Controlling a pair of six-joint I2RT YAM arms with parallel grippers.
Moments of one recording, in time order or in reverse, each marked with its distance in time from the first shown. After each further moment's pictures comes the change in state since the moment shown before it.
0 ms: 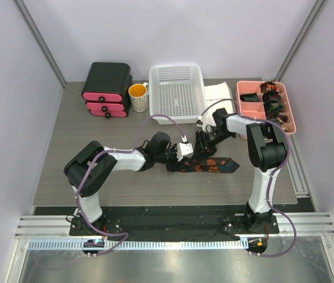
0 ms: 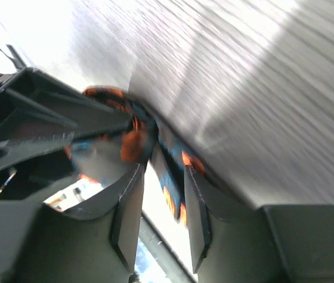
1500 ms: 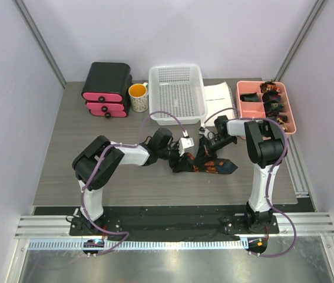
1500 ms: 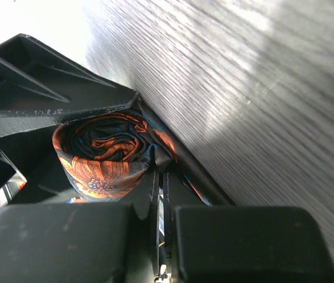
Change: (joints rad) left arm 0.018 0.100 0.102 -0.014 0.131 -0.085; right arm -0.041 0.060 -0.069 0.005 -0.092 0.080
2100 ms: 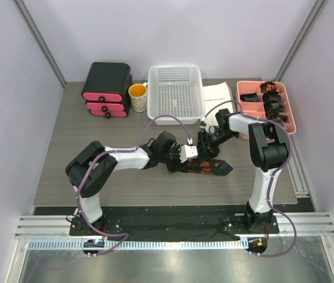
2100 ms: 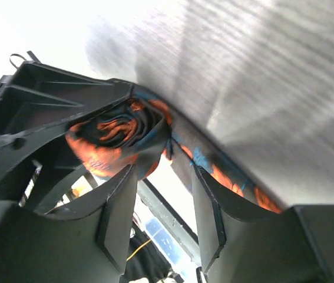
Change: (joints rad) left arm -0.064 -0.094 -0.008 -0.189 -0.212 0.183; right arm 0.002 -0.063 0.072 -0.105 0.077 -0.035
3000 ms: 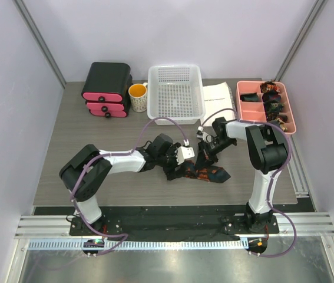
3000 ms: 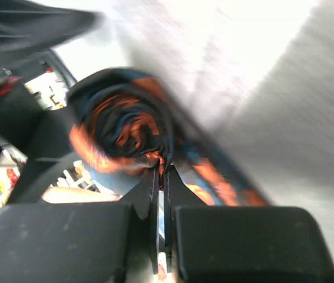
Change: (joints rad) left arm -0.012 -0.064 -0.053 -0.035 -0.059 -0.050; right arm 0.042 -0.042 -0.122 0.025 -0.033 -0.026
